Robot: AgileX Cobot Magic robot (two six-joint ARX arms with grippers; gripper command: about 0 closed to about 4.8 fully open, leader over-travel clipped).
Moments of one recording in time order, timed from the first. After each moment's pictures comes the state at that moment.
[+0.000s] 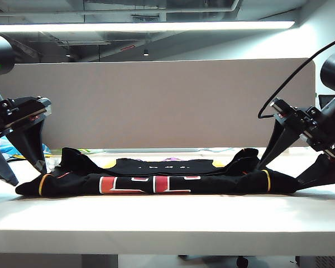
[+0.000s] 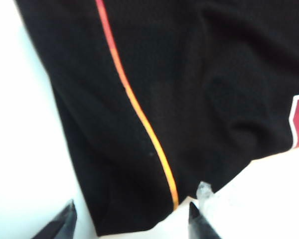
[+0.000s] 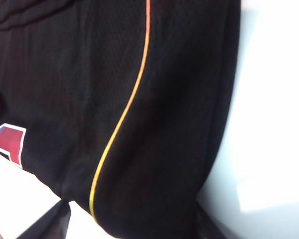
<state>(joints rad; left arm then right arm) -0.09 1.57 0.92 -0.51 0.38 -0.02 0.05 1.69 0.87 -0.25 -0.61 0.29</state>
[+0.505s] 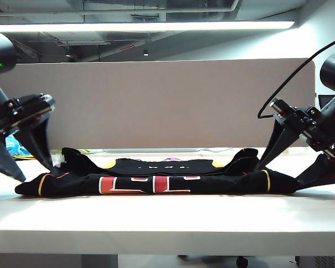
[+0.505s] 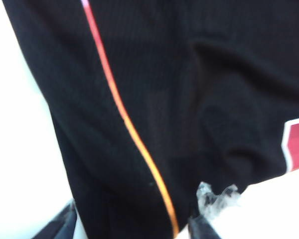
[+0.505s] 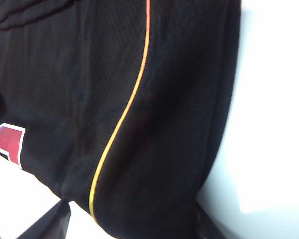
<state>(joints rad) -0.09 1.59 0.92 -0.44 0.38 -0.04 0.05 1.69 0.87 -0.25 -0.60 0.29</state>
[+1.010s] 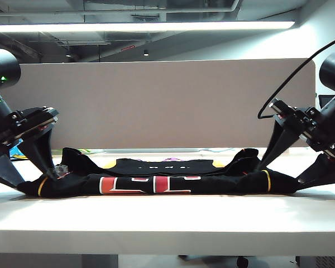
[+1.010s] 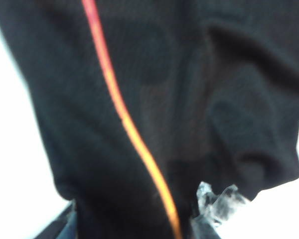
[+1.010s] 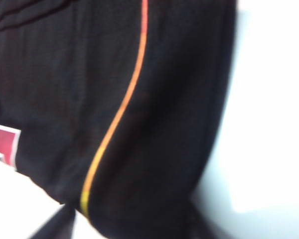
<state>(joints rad) -0.09 1.66 0.93 -0.43 0.42 -0.04 0.06 1.68 0.87 -0.25 -0.58 0.29</state>
